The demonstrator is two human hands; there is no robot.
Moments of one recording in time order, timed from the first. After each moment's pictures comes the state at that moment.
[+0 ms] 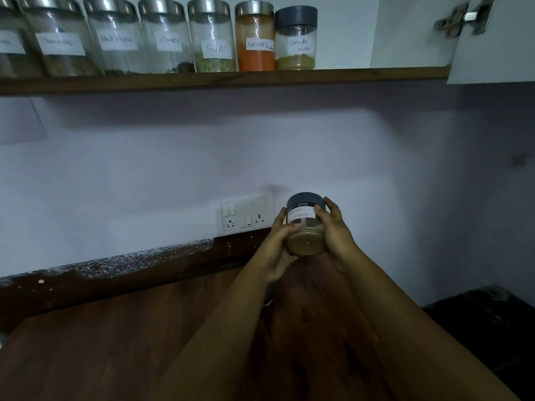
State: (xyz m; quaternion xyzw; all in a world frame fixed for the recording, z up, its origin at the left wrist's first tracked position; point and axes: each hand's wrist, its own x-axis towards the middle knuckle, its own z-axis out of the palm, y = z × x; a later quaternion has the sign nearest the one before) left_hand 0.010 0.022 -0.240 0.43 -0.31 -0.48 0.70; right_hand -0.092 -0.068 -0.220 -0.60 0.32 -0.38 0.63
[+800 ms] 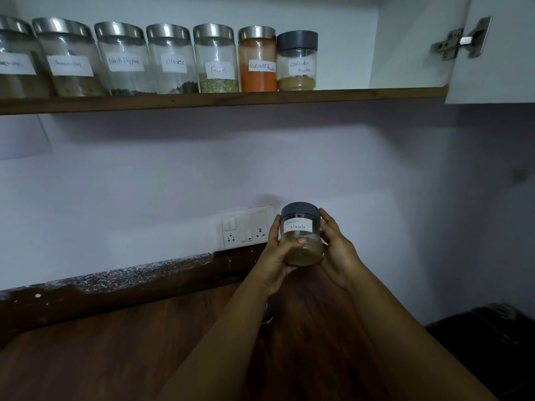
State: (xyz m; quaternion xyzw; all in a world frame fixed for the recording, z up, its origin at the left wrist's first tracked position) left_hand 0.012 0.018 -0.231 0.45 -0.34 -0.43 0.70; right_hand -0.090 -0.072 -0.218 -0.48 0.20 -0.37 0.77
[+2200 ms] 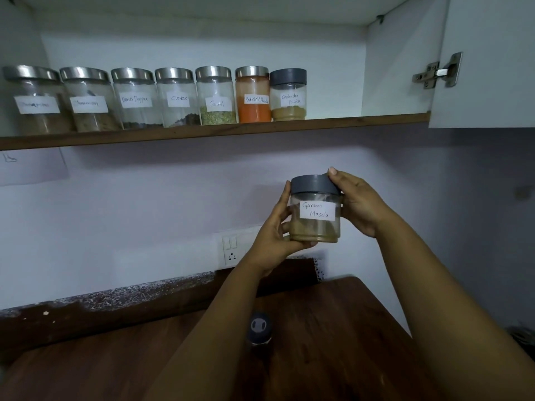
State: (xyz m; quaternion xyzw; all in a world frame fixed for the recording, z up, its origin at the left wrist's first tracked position) left_hand -0.002 0.029 -0.148 0.51 -0.57 -0.20 0.61; right_hand -0.141 -0.100 -0.084 -0.72 0.10 -0.36 0.59
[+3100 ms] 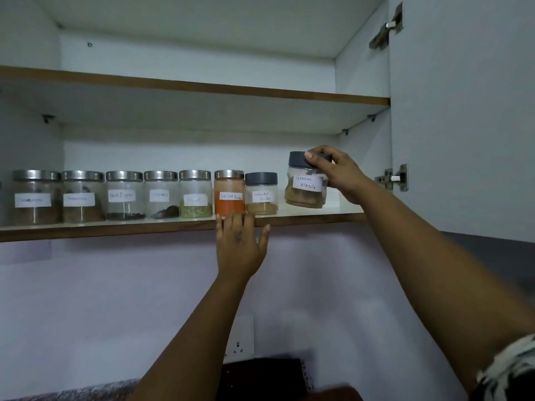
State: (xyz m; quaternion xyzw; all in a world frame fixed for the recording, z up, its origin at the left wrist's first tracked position) left_hand 0.017 -0.053 -0.020 0.68 -0.40 0.51 0.35; right_hand -0.151 -0.202 0.126 -0.79 0.03 -0.48 0.39
